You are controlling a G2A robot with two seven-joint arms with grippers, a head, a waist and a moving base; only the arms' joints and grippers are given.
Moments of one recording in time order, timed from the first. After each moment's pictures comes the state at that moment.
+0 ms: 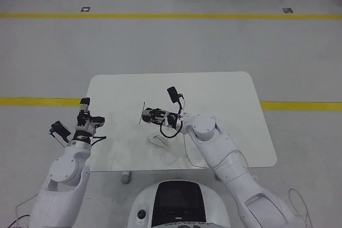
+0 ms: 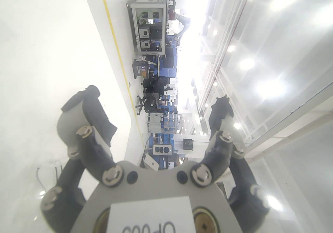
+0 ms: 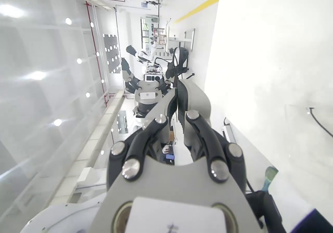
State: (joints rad) left arm 1.73 -1.15 -1.60 -1.80 -0.42 0.00 0.00; right arm -1.06 -1.63 1.09 -1.11 -0.04 0.00 0.76
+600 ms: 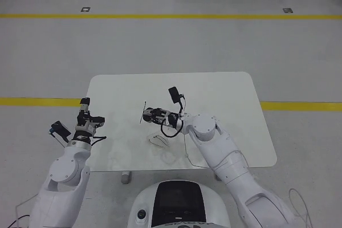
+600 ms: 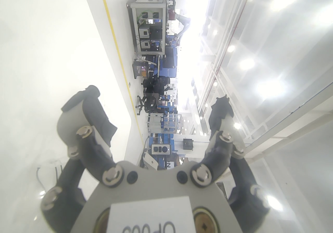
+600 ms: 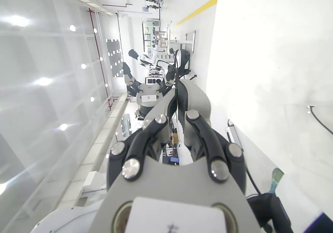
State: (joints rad) left arm 1.72 -1.15 -1.60 -1.81 -0.40 -0.01 -0.01; right arm -1.06 -1.63 1.09 -1.11 -0.04 0.01 0.74
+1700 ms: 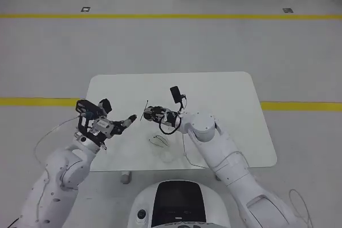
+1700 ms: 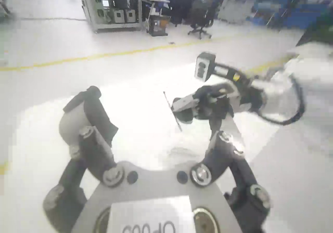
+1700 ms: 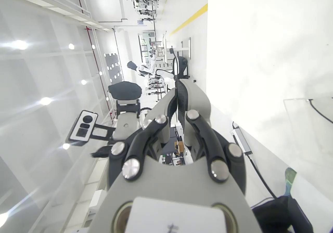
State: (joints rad) left arm 1.71 -1.00 -1.51 -1.92 1.10 -0.34 -0.05; right arm -1.07 -1.61 1.07 -1.20 -0.01 0.18 0.67
